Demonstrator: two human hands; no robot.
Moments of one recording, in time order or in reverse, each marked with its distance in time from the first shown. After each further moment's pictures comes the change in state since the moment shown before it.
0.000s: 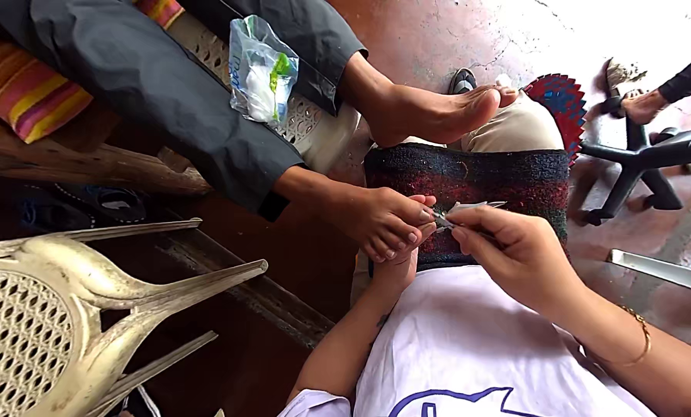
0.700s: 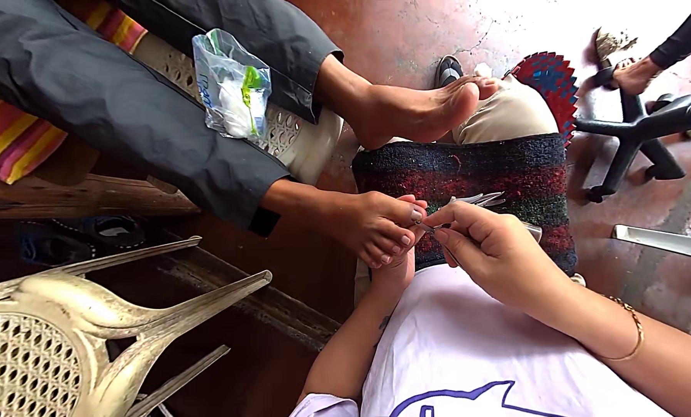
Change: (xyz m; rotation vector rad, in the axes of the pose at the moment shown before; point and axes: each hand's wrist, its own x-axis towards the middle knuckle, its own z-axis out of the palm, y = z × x) left_hand 0.005 -0.004 -0.004 0.029 0.024 0.031; right_hand 0.006 -0.010 0.012 0.040 -0.047 0.141
